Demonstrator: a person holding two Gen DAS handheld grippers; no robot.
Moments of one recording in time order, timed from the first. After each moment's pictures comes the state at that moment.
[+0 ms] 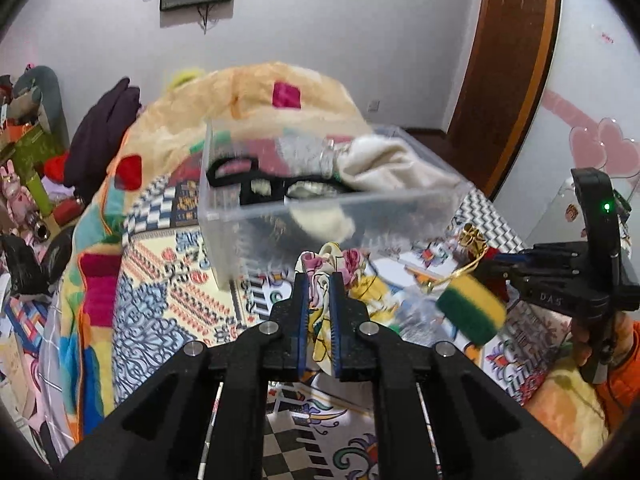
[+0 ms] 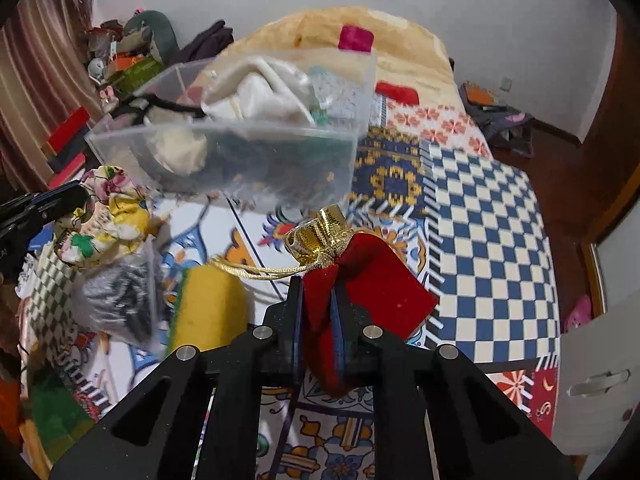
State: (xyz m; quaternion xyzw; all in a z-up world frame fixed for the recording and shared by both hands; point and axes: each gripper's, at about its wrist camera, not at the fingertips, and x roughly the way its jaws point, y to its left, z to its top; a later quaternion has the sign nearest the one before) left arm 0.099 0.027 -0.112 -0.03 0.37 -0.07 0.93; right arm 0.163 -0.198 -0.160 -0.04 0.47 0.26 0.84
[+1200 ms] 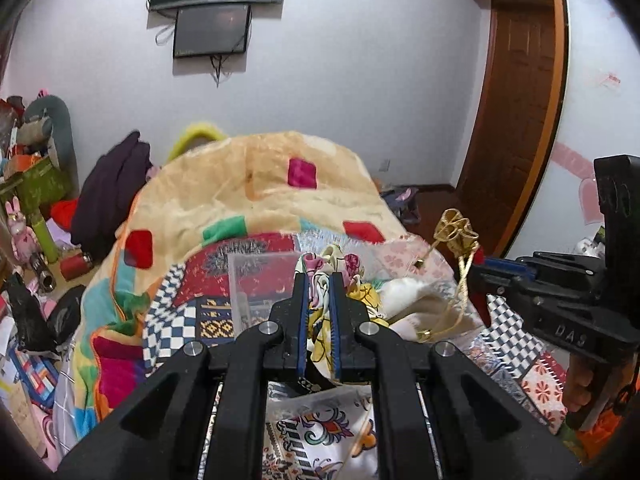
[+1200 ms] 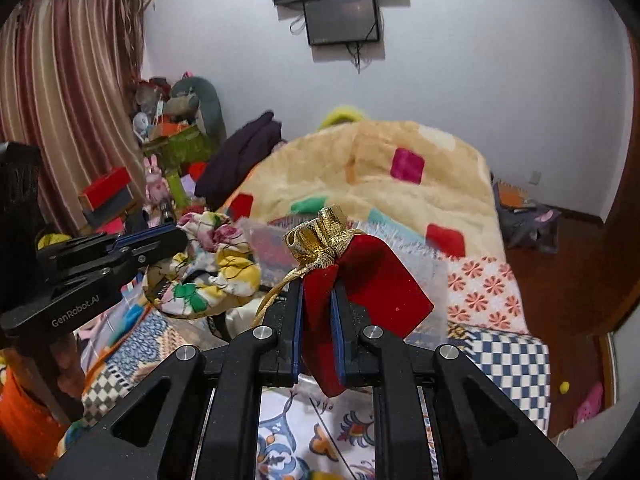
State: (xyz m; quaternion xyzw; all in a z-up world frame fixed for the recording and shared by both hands) left arm 0.177 0.055 -0.060 -0.04 0.29 -0.05 0.95; right arm 0.212 -0.125 -0.069 -0.02 0.34 0.32 0.88
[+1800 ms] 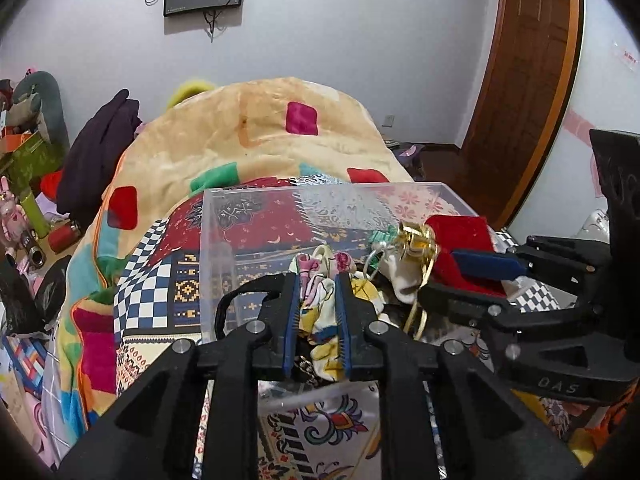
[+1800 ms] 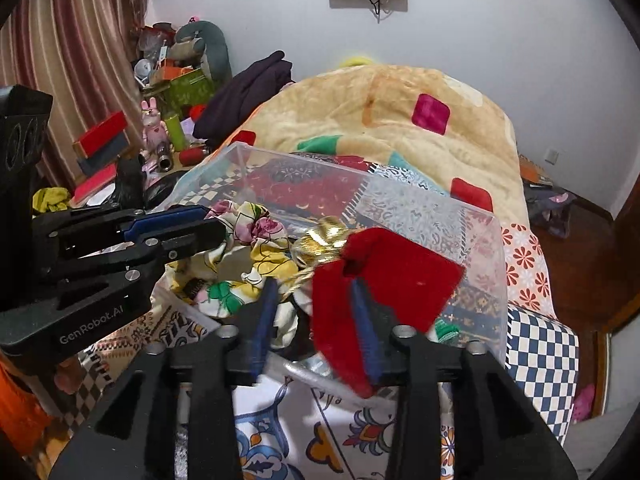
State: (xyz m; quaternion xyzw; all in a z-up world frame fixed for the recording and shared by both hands) left arm 0.200 0.047 -0.107 -0.03 0.36 -0.05 0.93; right arm 0.225 -0.098 -0.110 -0.07 0.40 0.34 0.85
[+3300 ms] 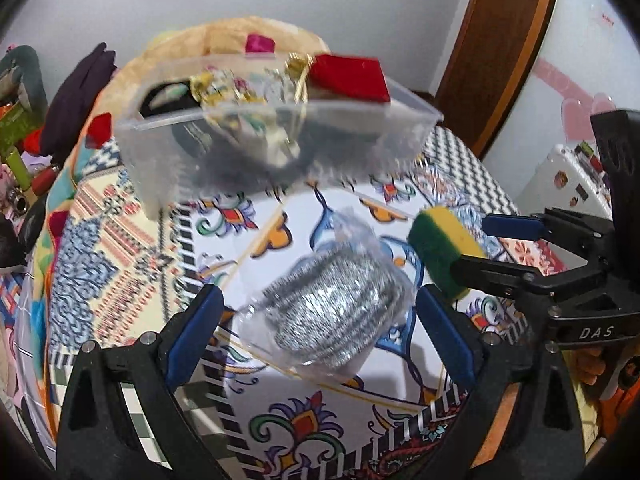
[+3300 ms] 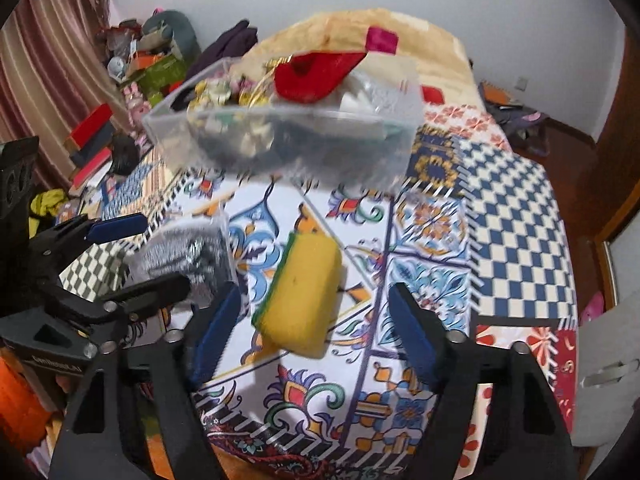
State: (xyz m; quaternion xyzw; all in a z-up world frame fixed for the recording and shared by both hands) left arm 0.095 -0.016 -0.162 -0.03 0.45 -0.10 0.89; right arm 0.131 -0.181 -0.155 -0.03 0.48 0.29 0.83
